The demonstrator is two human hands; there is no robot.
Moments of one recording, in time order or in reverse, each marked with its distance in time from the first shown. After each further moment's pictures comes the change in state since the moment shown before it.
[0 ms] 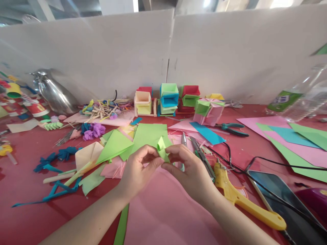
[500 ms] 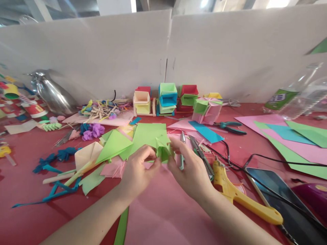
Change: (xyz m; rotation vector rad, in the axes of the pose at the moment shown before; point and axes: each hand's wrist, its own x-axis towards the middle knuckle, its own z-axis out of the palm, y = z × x) left_hand -0.003 -0.002 0.003 0.325 0.063 0.198; right_hand -0.002 0.003 0.004 -0.261 0.116 -0.079
